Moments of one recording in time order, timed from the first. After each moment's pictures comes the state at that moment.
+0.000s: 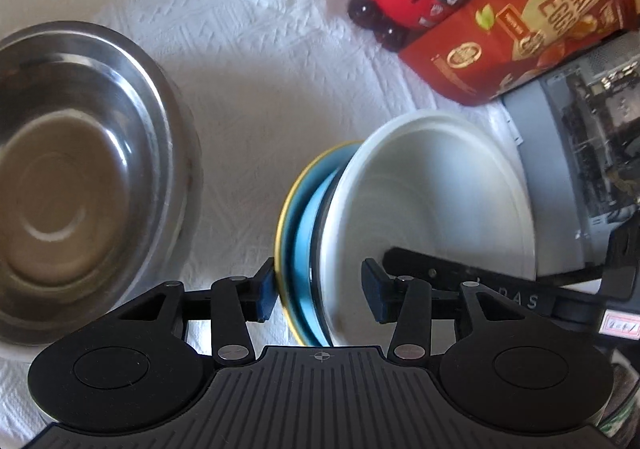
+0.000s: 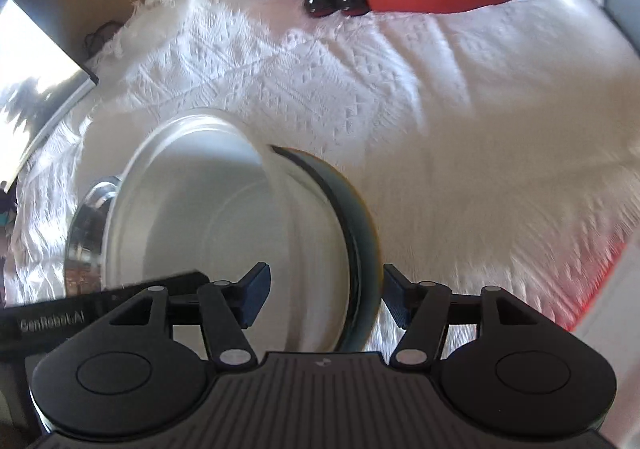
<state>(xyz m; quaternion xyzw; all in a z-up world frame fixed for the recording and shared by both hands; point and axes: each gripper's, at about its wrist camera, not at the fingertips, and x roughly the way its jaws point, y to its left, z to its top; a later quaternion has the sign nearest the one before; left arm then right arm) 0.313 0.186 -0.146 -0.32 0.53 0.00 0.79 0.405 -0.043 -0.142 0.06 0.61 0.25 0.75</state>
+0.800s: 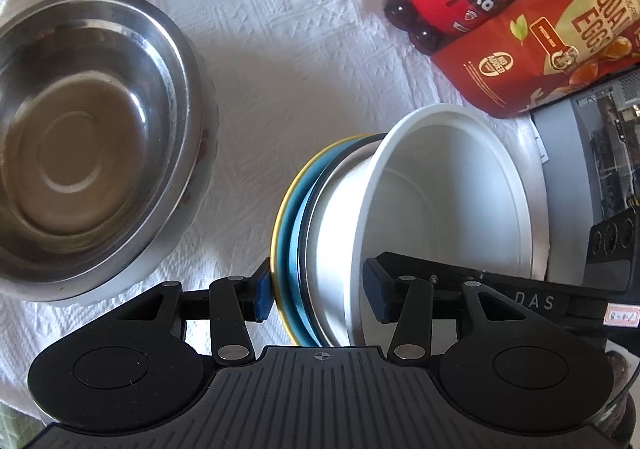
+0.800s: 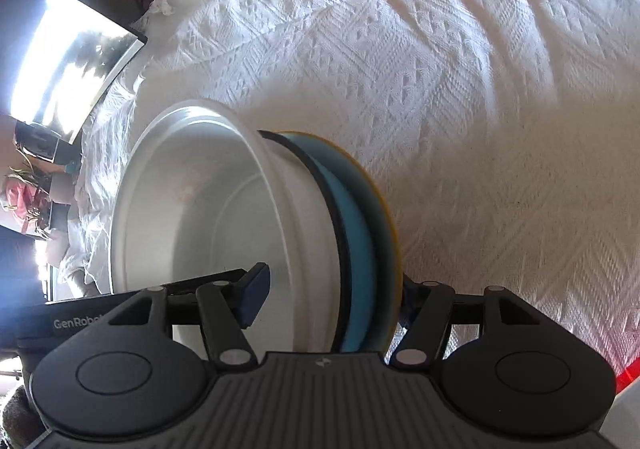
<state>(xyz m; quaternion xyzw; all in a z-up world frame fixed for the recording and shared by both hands) 0.305 0.180 -0.137 -0.34 0.54 0.06 0.77 0.432 -0.046 -0.164 0.10 0.65 0.37 0.66</state>
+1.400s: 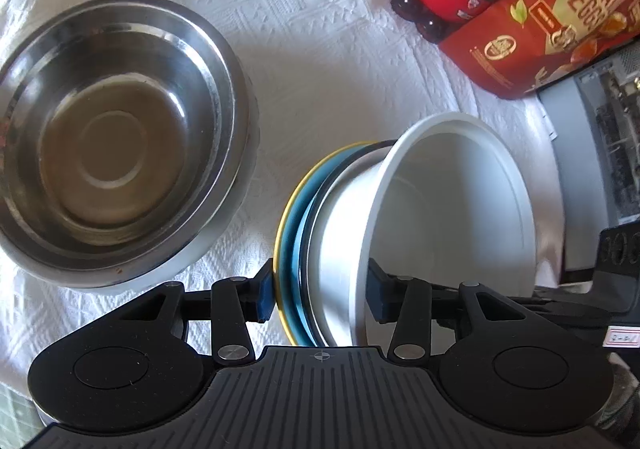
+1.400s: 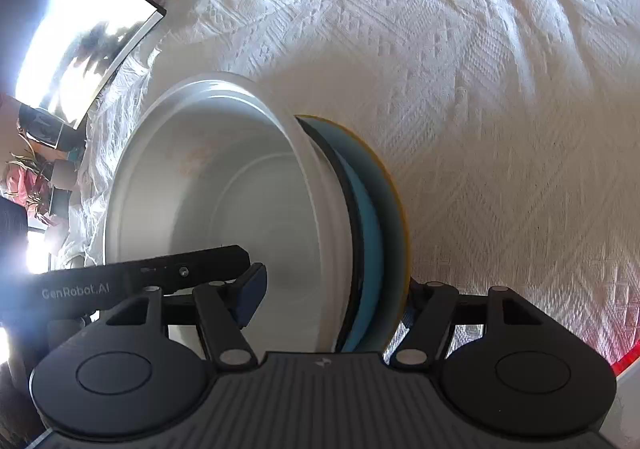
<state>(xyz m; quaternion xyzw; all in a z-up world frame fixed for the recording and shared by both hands) 0.284 0.185 -0.133 -0.30 0.55 0.06 0.78 0.386 -0.032 -0.162 0.09 0.64 0.38 0.67</state>
